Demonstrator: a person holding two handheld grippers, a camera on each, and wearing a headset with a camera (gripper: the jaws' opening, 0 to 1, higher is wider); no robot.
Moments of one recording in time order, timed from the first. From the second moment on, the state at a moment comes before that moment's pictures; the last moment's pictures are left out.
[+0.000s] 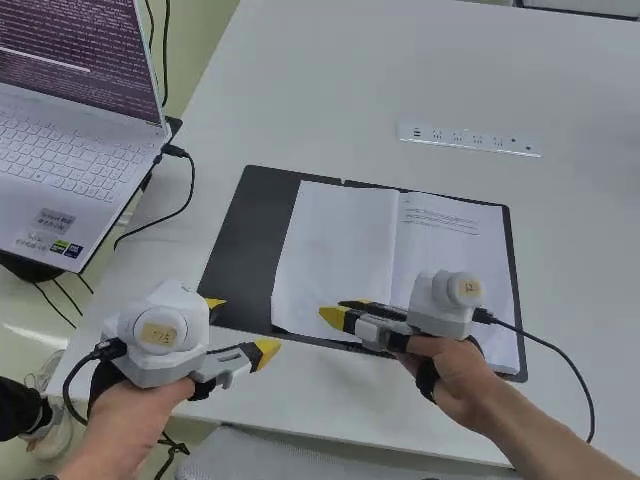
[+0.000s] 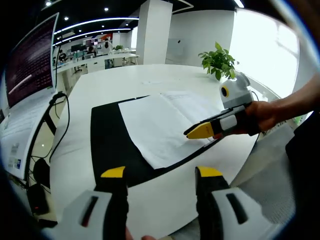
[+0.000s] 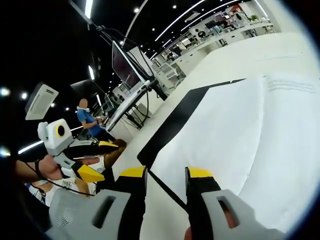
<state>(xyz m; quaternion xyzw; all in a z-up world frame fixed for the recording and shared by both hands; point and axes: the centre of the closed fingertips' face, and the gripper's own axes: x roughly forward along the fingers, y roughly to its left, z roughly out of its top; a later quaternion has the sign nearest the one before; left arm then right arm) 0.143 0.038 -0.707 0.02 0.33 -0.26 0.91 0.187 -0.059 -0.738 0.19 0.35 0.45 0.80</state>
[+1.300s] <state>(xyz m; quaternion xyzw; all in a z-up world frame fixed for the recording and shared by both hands) 0.187 0.014 -0.773 0.00 0.39 -0.26 0.88 0.195 -0.136 -0.744 0.19 0.36 0.38 0.83</state>
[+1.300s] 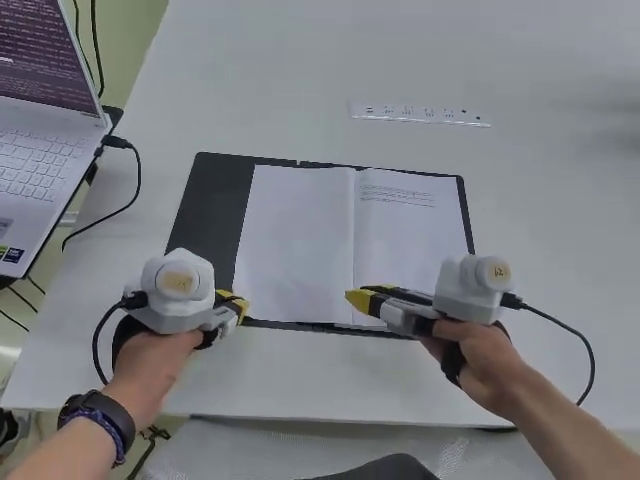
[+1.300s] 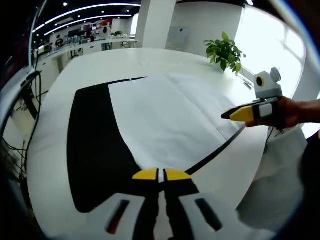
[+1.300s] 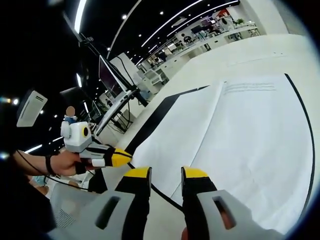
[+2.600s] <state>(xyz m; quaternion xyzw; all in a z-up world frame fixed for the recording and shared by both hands) 0.181 0.020 -0.791 0.03 0.47 -0.24 0.85 0.239 -0.130 -0.747 0.24 0.34 0.35 0.84</state>
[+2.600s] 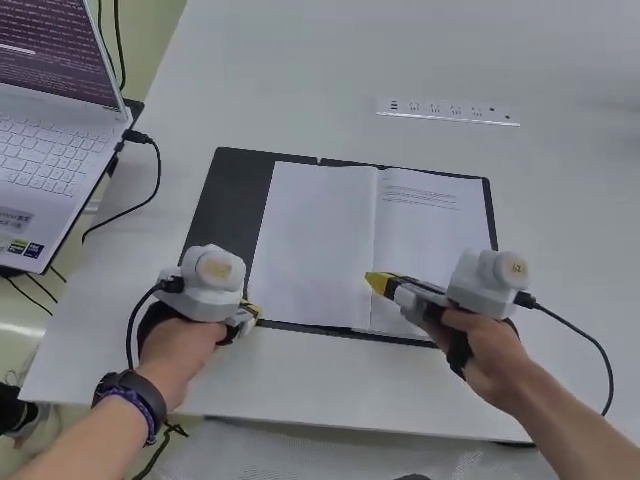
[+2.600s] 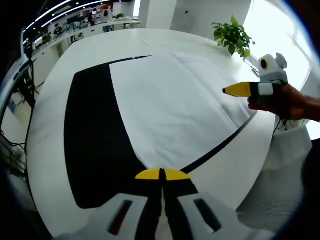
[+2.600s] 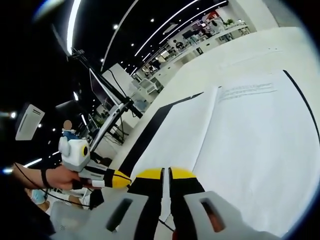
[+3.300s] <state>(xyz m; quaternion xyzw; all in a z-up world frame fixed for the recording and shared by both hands) 0.184 0.022 -0.793 0.03 0.47 -0.23 0.85 0.292 -0.128 -0.776 0.30 0.34 0.29 0.84</state>
